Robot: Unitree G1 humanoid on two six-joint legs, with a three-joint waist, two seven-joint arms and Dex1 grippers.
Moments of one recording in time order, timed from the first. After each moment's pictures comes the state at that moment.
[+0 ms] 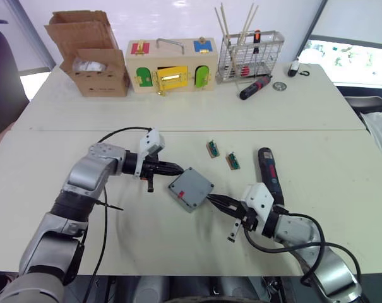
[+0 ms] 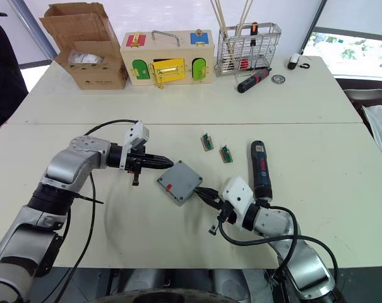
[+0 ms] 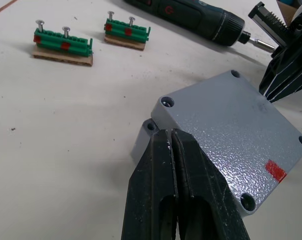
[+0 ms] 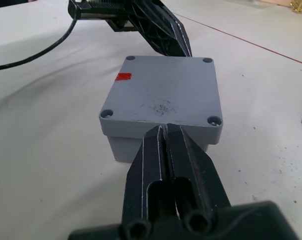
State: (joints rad) left arm -0.61 0.57 -0.22 0.14 -0.33 0.58 -1.26; right arm 0.13 -0.54 0.23 -0.56 0.13 0.23 0.65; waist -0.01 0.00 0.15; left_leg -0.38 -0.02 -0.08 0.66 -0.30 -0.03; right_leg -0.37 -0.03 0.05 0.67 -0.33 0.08
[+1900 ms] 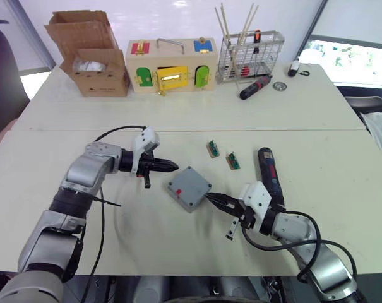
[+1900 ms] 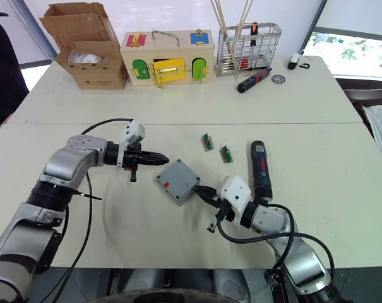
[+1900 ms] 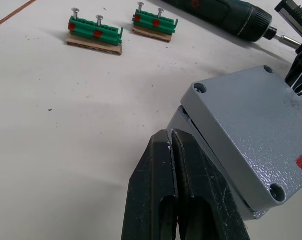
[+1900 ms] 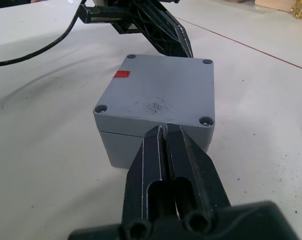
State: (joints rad) left arm -0.64 0.58 -0.22 0.23 -0.32 0.54 -1.24; right arm 0.11 -0.53 0.24 -0.52 0.12 0.20 0.66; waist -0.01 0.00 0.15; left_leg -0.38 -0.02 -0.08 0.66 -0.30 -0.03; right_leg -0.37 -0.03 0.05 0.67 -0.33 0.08
